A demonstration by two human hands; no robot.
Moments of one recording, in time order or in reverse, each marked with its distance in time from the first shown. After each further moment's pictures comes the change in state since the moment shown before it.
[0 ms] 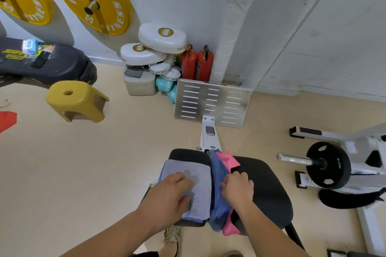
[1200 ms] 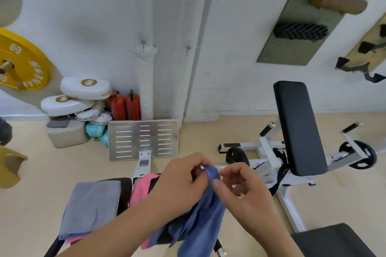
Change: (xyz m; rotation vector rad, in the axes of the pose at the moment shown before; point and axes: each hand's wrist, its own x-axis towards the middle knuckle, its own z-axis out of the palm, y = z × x) left_hand -0.008 0.352 -0.033 -0.482 0.194 0.351; right_hand -0.306 0.202 -0.197 1.154 0.544 -0.111
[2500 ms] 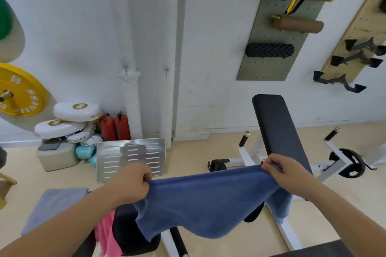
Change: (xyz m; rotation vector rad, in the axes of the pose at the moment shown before) left_hand 0.002 -0.009 0.071 0.657 -0.150 -0.281; right_hand 0.052 0.135 -0.288 -0.641 -0.078 -0.106
